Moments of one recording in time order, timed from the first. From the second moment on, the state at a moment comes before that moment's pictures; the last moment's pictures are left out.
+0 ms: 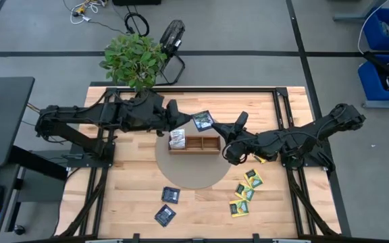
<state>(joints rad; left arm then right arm) -0.09 1.35 1.48 -0.44 -0.34 -1.58 0.39 1.29 1.15 0.02 0.88 -1.20</state>
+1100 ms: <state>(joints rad) -0.07 1.40 1.48 -0.36 -0.34 -1.53 0.39 1.29 1.15 0.04 0.87 -1.16</state>
